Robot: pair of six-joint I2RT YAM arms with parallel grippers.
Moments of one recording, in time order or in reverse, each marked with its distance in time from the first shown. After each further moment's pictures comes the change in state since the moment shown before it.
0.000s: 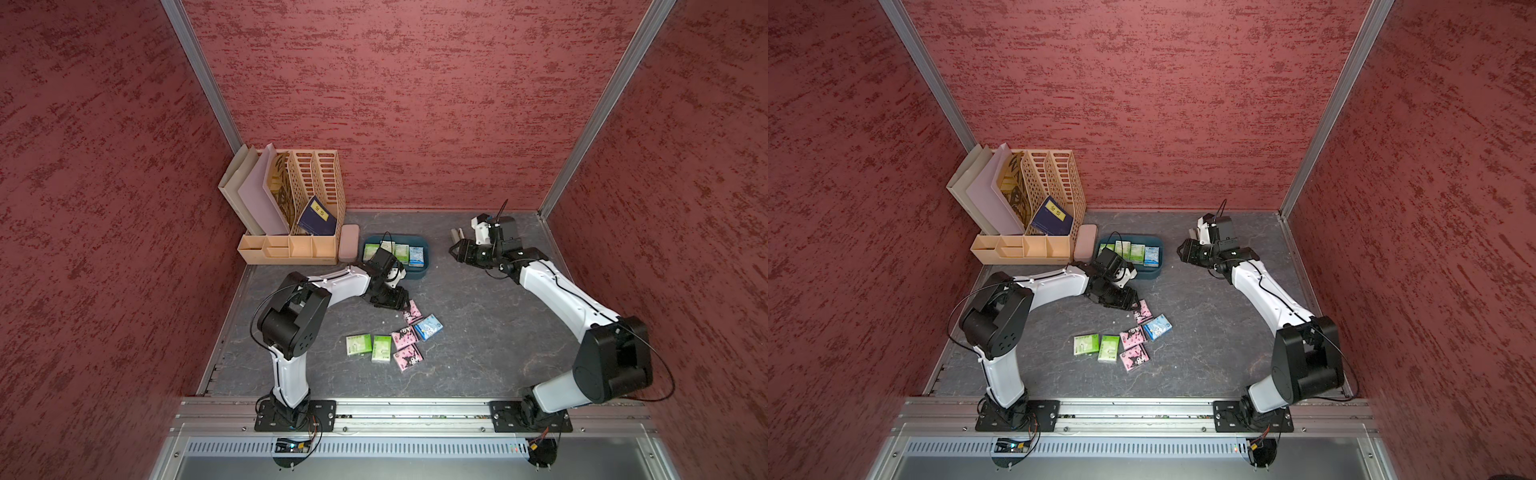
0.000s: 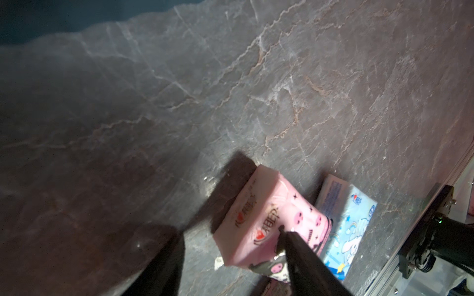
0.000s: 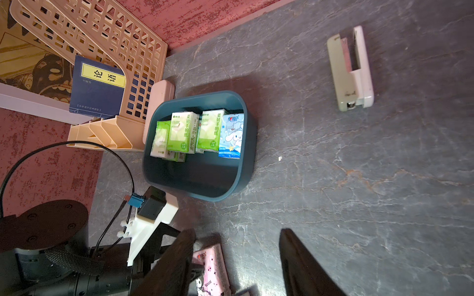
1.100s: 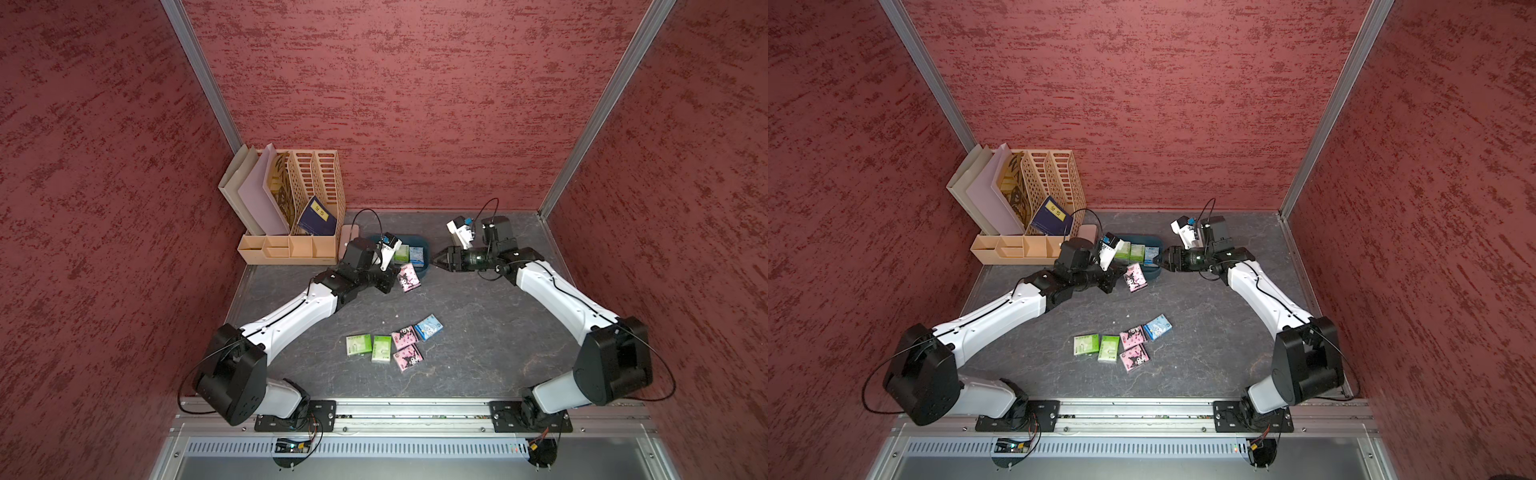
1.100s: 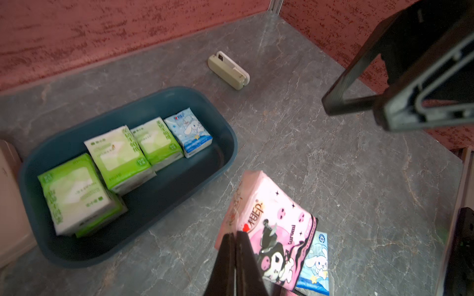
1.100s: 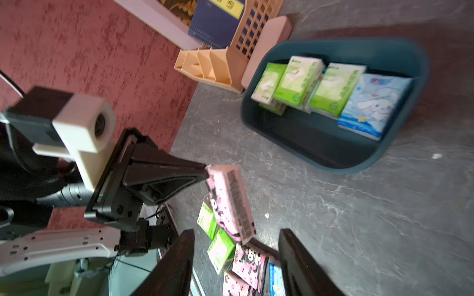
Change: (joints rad) left arm 0.012 -0.471 -0.174 0.331 -0.170 0.230; right arm 0.092 -0.004 0.027 -0.008 -0.459 -0.146
